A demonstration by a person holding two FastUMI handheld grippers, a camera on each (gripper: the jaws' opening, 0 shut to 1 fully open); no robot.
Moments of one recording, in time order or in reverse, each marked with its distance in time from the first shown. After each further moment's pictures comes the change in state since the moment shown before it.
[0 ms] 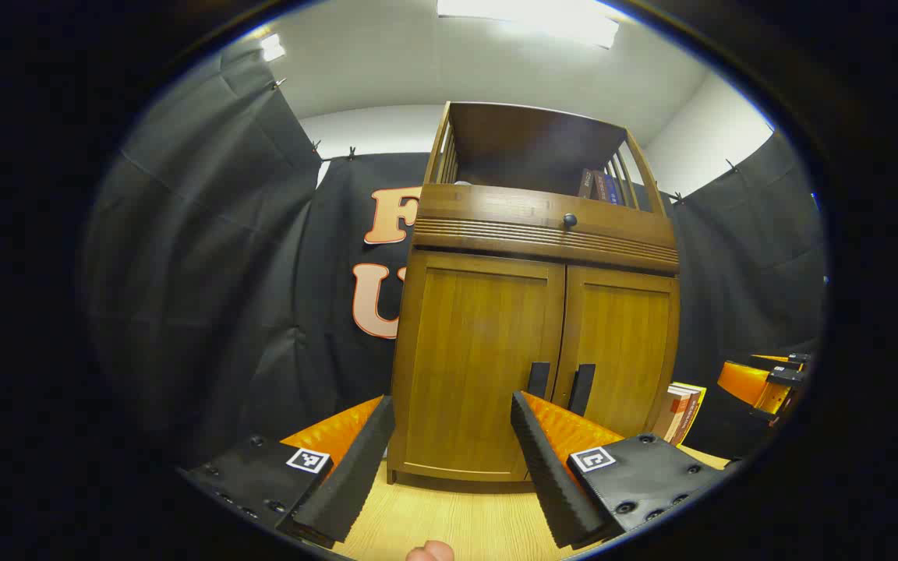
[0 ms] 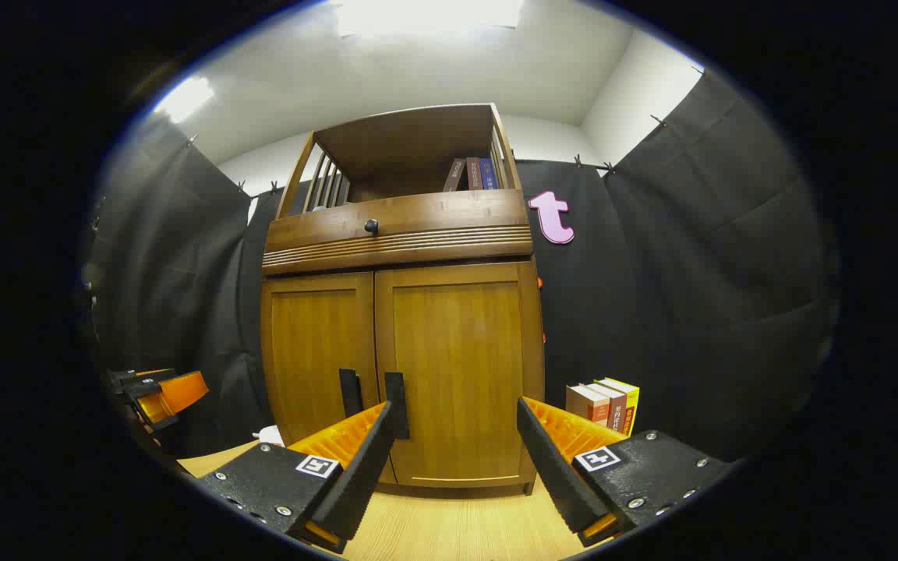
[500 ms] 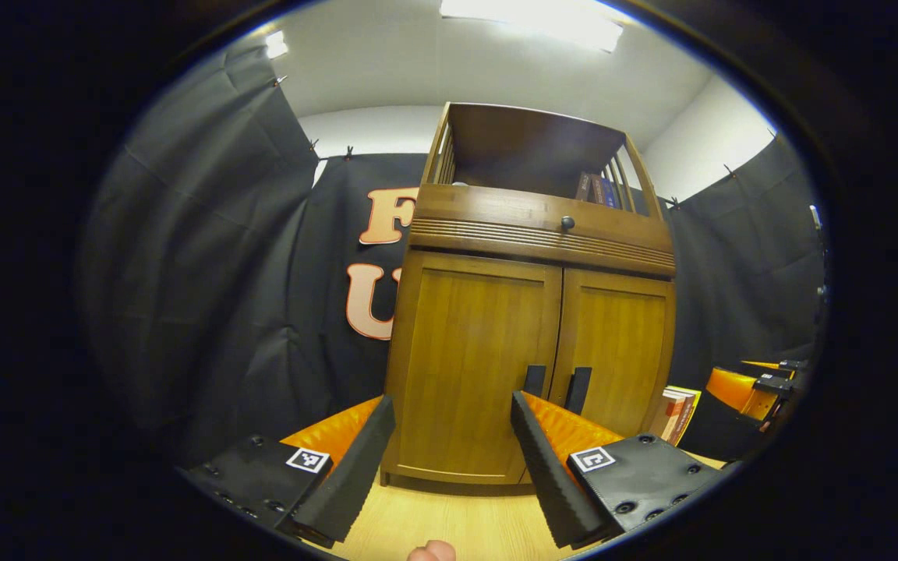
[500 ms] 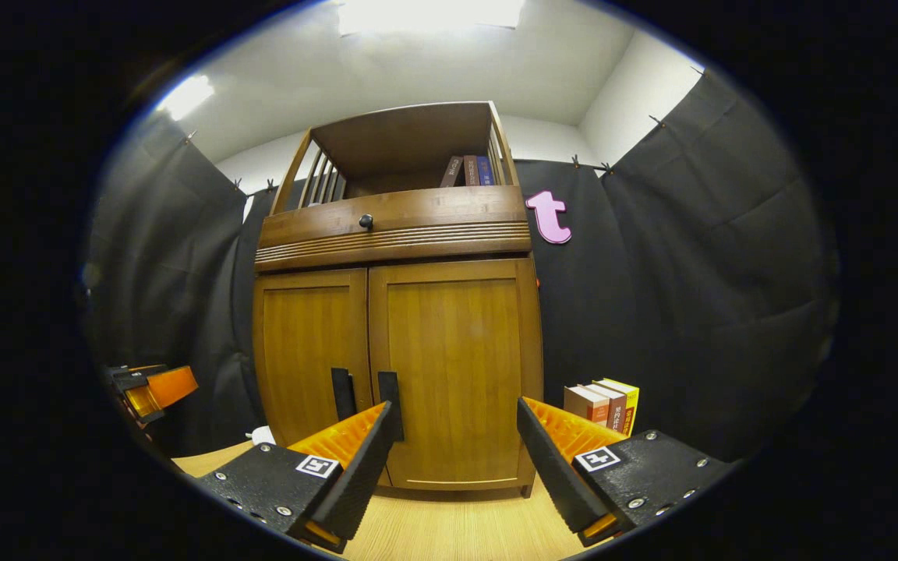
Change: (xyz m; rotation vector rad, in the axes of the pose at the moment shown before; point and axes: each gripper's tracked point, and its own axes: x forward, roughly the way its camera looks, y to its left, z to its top) left arm 0.007 0.000 0.005 0.010 -0.020 -0.023; right arm 0.012 0.000 -0.009 -0.006 0.001 -0.015
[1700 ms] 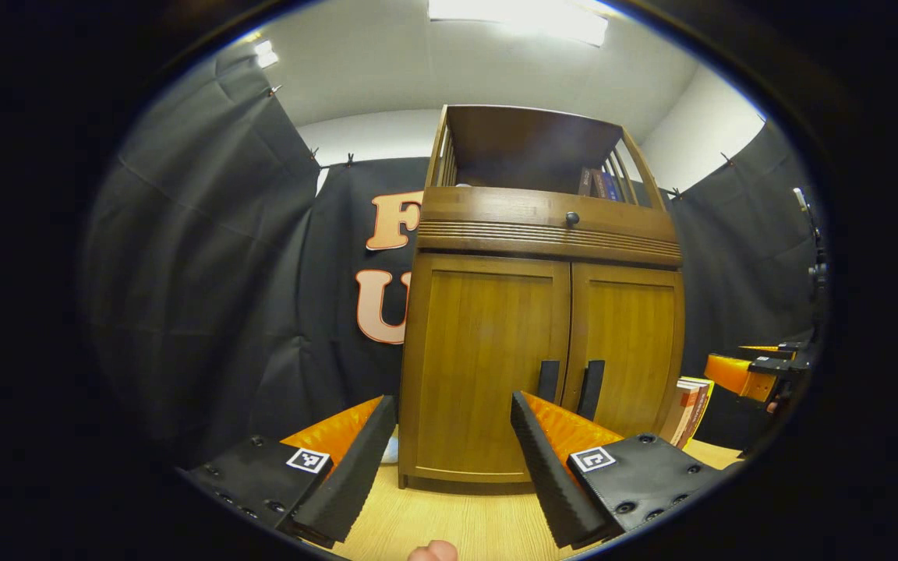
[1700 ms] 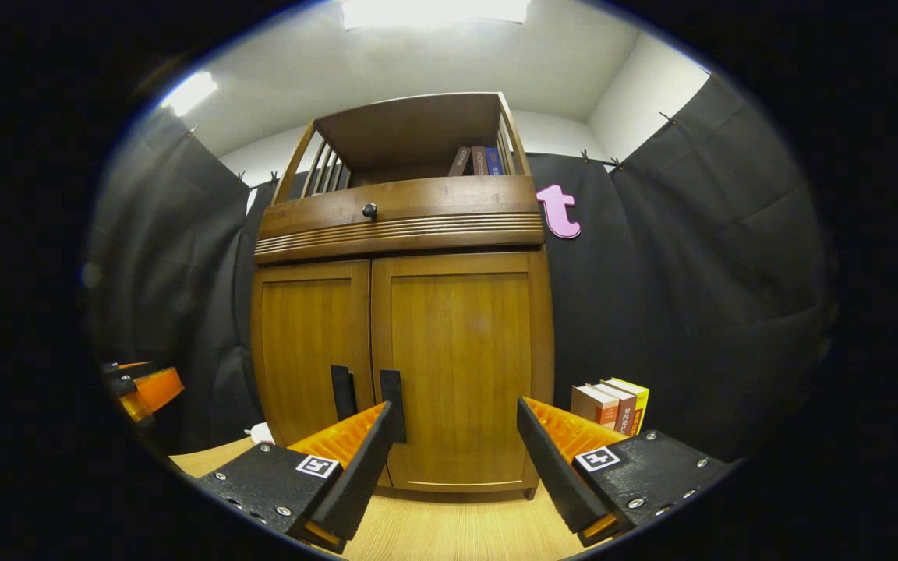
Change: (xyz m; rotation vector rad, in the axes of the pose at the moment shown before) left arm -0.006 0.015 -0.004 0.016 0.000 0.026; right arm 0.030 0.012 -0.006 -0.007 0.031 0.036
